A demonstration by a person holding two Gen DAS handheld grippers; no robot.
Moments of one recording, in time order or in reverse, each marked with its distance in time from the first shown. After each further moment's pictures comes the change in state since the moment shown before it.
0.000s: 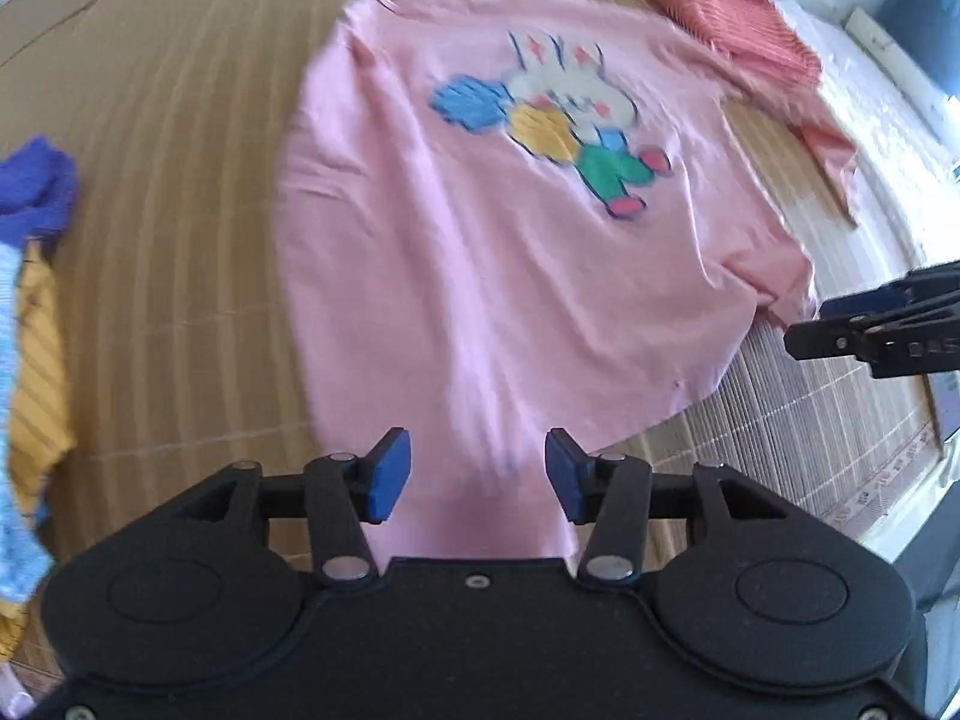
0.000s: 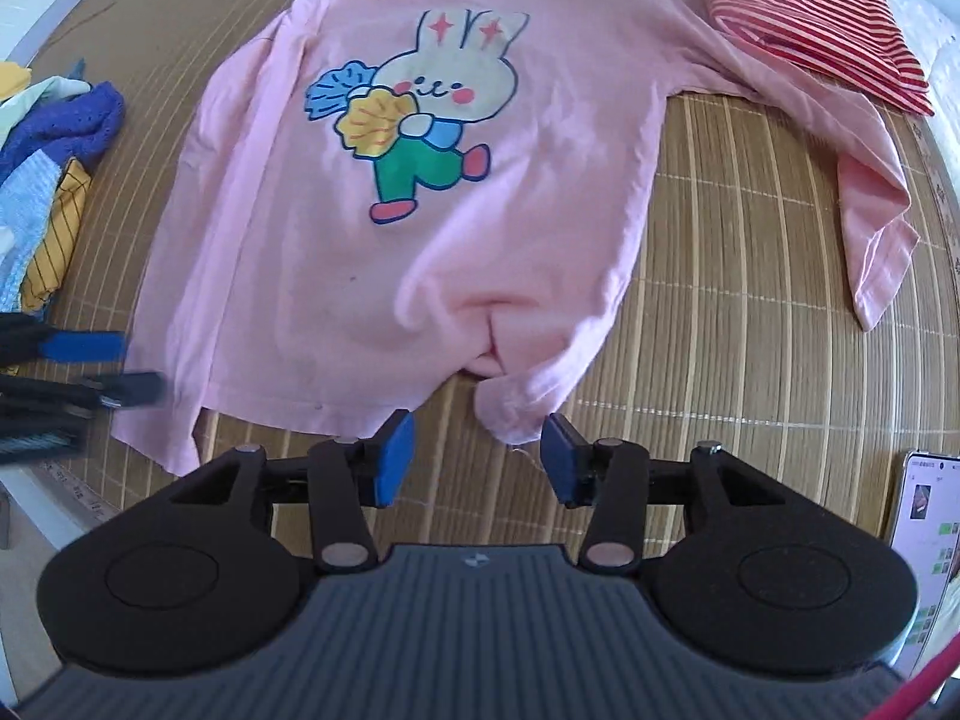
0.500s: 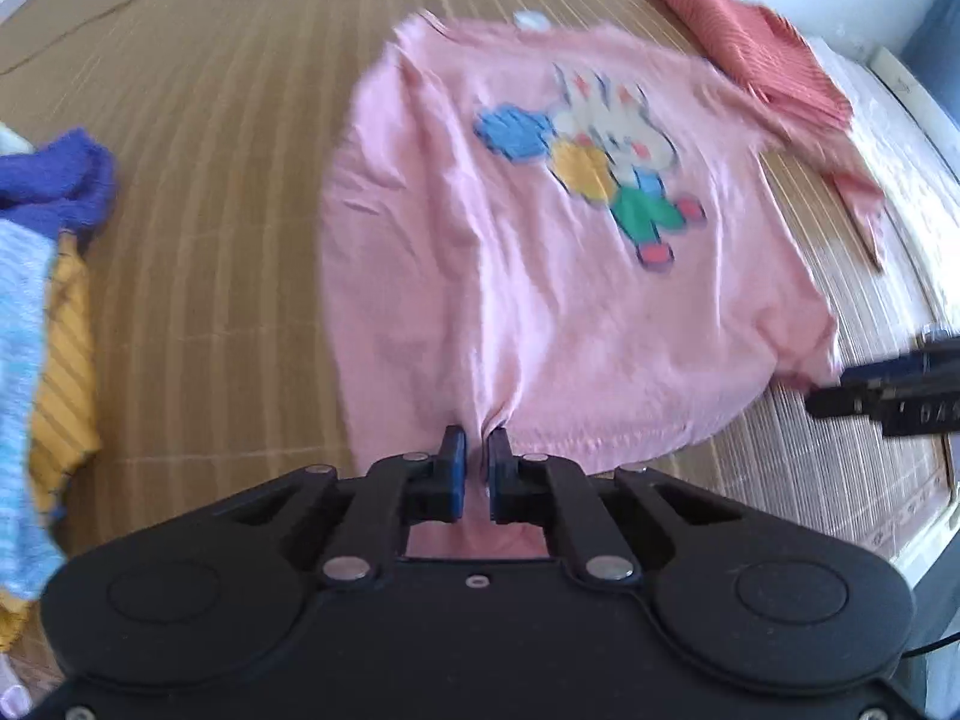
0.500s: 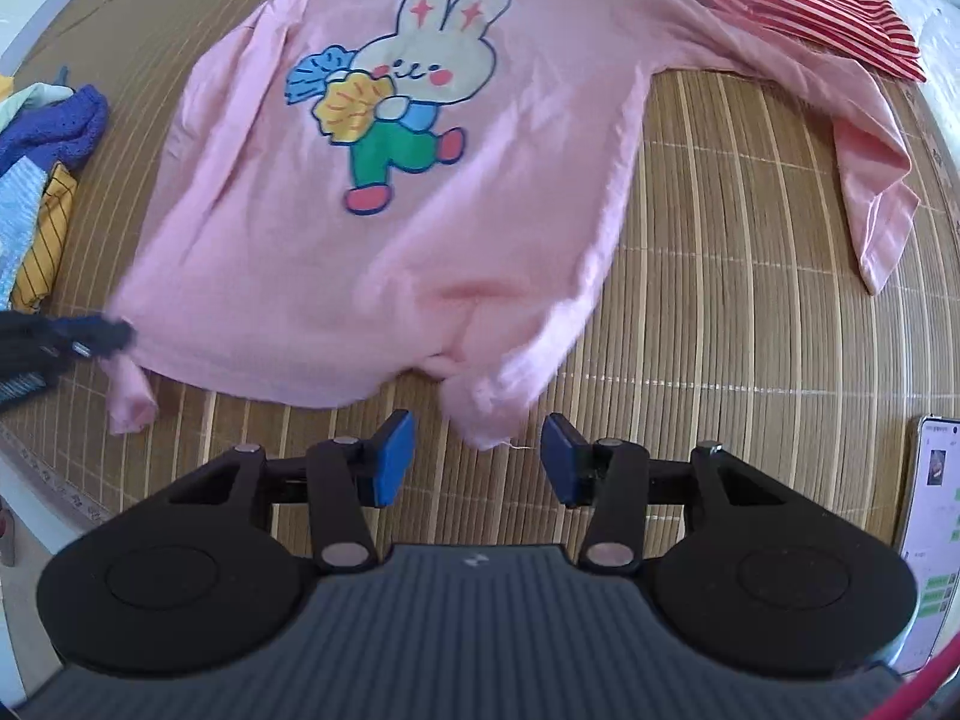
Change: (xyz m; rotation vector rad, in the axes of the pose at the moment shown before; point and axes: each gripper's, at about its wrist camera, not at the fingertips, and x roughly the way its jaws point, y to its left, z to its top) left arm -0.026 0.033 0.008 -0.071 -0.083 0.024; right arm 0.008 -0.003 -0.002 0.038 0.021 -0.019
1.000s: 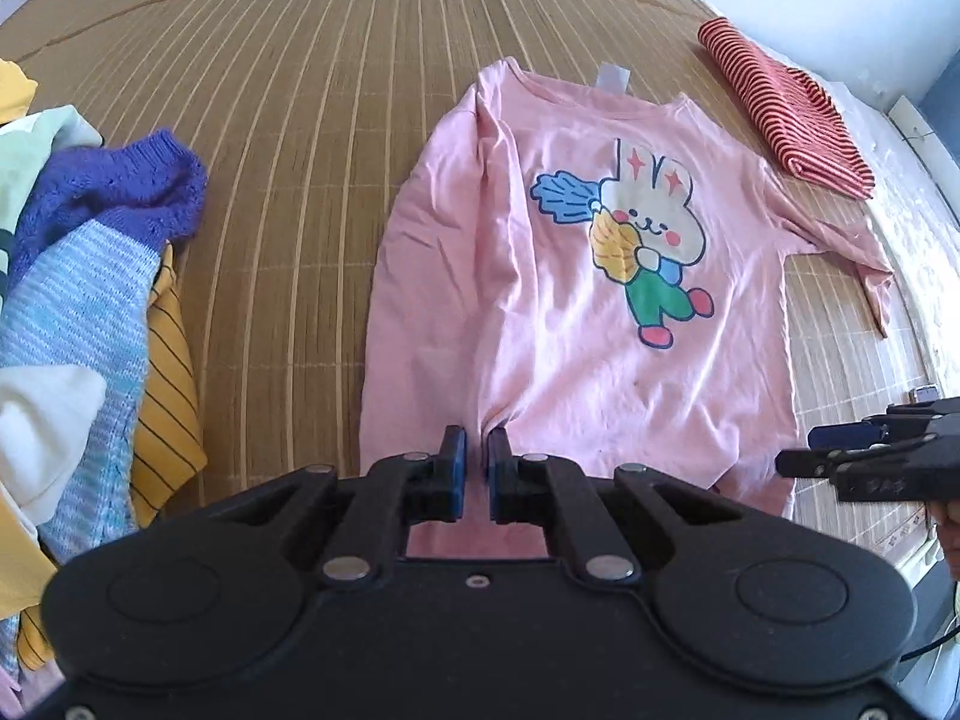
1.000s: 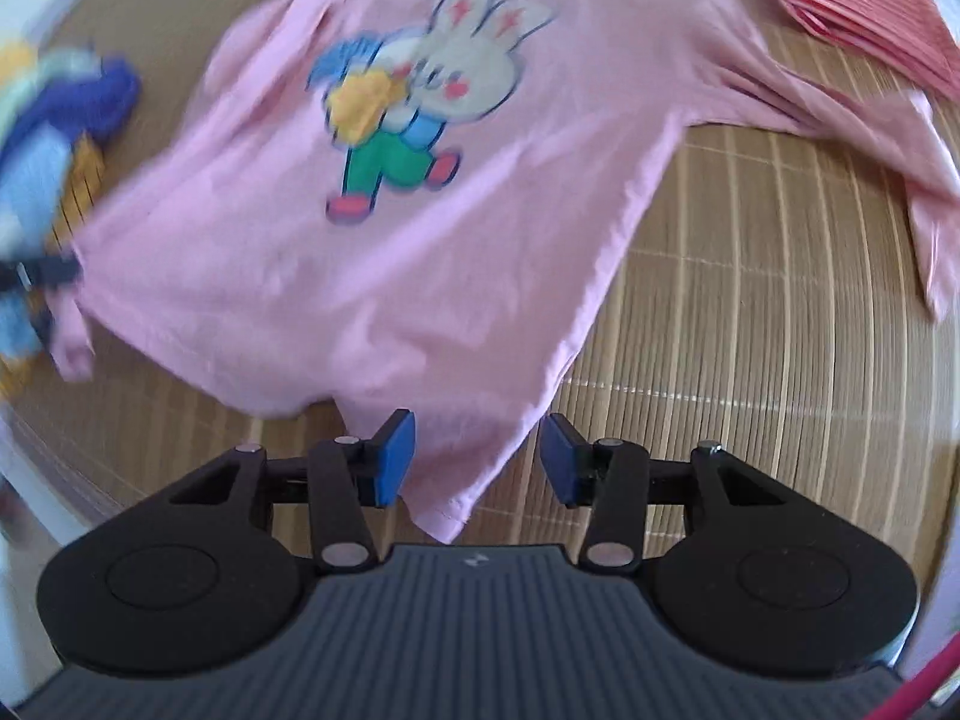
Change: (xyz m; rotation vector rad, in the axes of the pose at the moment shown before) left arm -0.030 0.030 0.021 -0.088 0.002 -0.016; right arm 0.025 0.035 0.014 -0.098 0.041 0.004
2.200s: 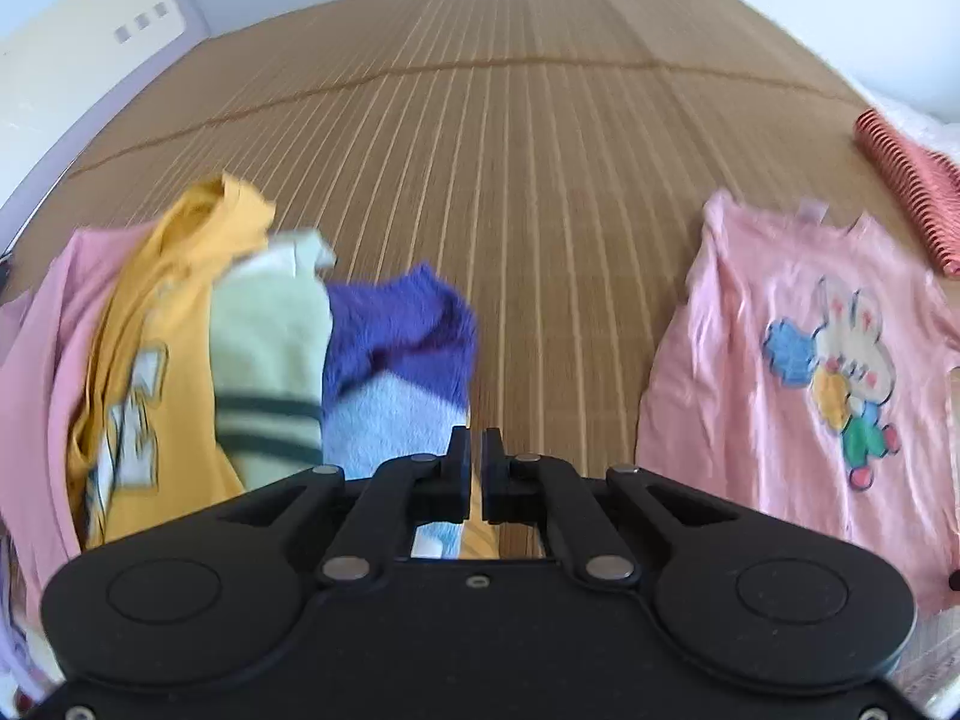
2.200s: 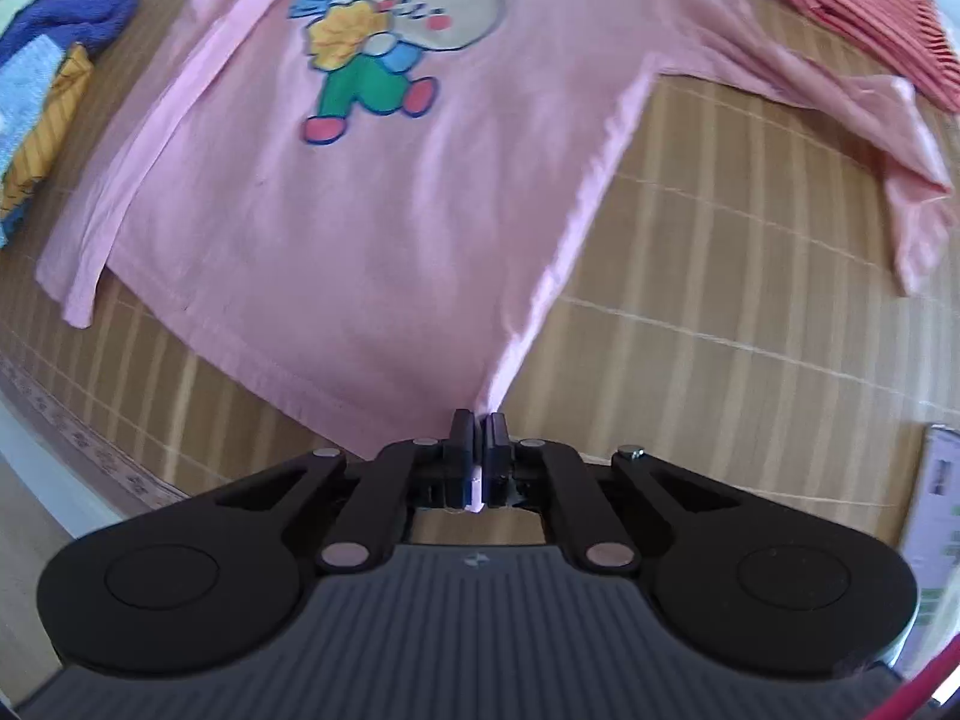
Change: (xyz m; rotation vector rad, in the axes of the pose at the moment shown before) left arm -0.045 0.075 0.057 0.012 -0.136 0.272; right arm -0.009 -0.035 -0.008 -0.062 0.043 -0.078
